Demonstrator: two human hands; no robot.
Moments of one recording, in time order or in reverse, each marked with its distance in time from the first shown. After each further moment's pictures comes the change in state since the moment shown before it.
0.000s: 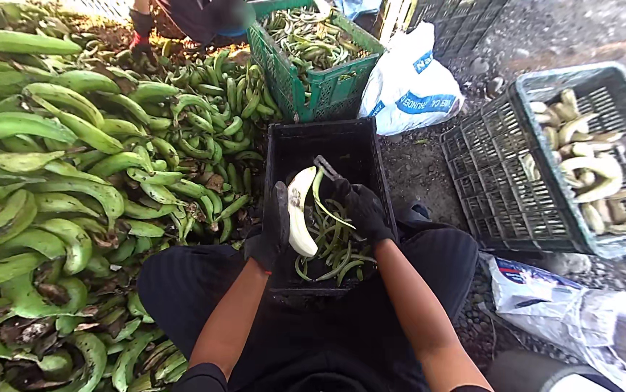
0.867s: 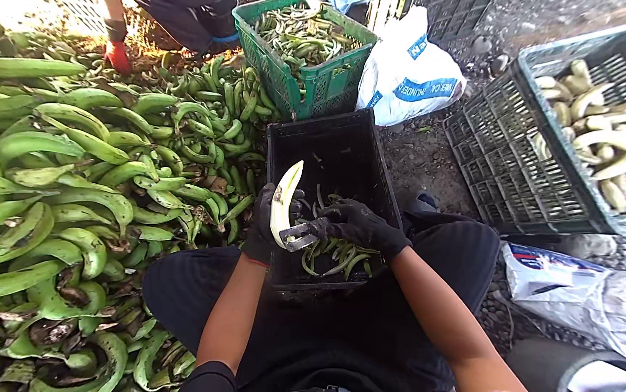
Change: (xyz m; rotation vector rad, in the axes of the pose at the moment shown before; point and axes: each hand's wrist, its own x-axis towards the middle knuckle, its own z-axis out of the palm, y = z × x) left_hand 0.010 -0.022 -0.025 -0.731 -0.394 -0.243; right_hand -0.043 0.006 -0.014 -0.017 -0.452 -0.754
